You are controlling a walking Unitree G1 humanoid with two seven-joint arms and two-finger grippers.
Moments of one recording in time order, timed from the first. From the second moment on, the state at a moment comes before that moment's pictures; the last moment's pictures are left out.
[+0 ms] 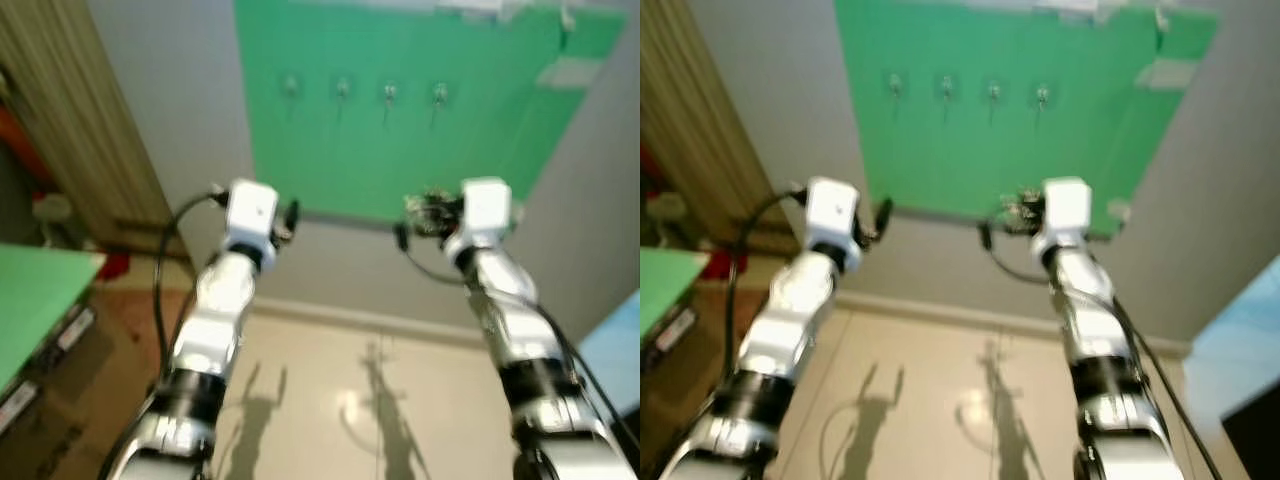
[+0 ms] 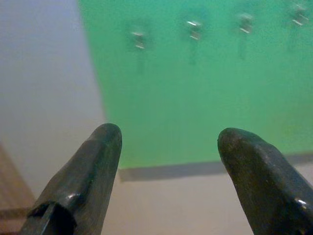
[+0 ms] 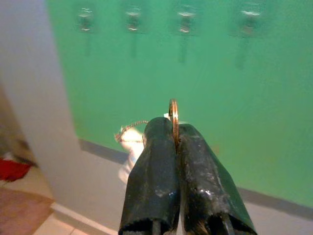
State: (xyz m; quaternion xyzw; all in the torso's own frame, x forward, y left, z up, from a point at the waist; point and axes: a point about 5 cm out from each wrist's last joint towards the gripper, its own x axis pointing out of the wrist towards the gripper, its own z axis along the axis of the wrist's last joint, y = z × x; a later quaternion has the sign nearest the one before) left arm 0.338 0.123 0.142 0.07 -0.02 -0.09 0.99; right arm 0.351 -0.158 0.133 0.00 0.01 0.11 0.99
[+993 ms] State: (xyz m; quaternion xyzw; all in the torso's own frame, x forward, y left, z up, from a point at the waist) left arm 0.339 0.119 0.150 0.07 -0.03 -0.09 0.99; right arm 0.342 -0.128 0.124 -0.02 0.06 0.21 0.98
